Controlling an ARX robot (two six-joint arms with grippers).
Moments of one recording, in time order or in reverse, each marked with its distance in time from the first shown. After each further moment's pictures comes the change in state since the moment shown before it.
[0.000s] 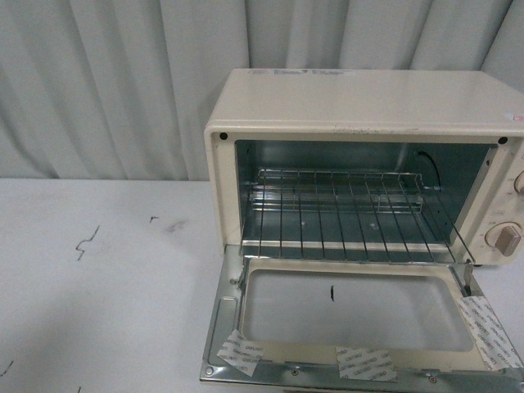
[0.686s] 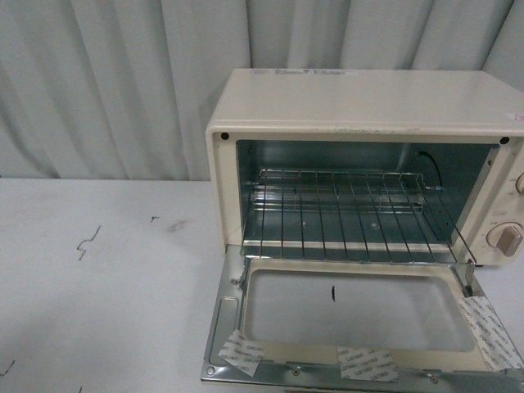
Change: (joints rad) left arm 0.000 -0.196 0.000 -0.205 0.000 0.000; right arm 0.000 0.000 0.000 0.000 0.000 0.000
